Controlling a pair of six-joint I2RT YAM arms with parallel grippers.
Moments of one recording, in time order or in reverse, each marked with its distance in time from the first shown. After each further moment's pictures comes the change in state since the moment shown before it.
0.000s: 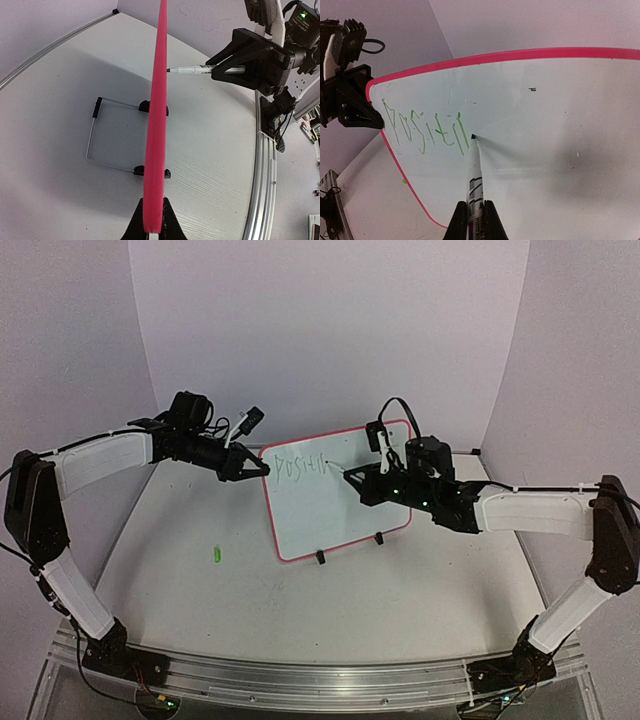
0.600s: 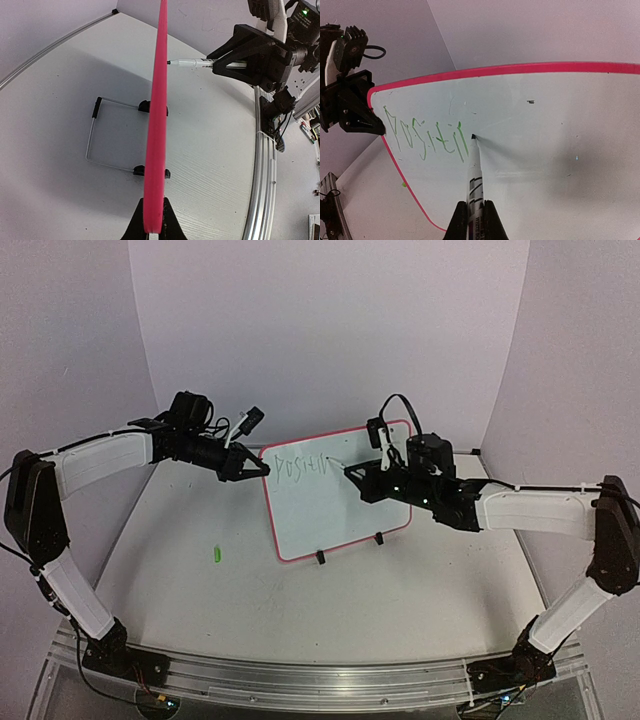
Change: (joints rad) left arm 0.000 0.000 0.000 0.000 0.000 0.001; right arm 0.000 -0.006 0.013 -0.007 0.010 -0.007
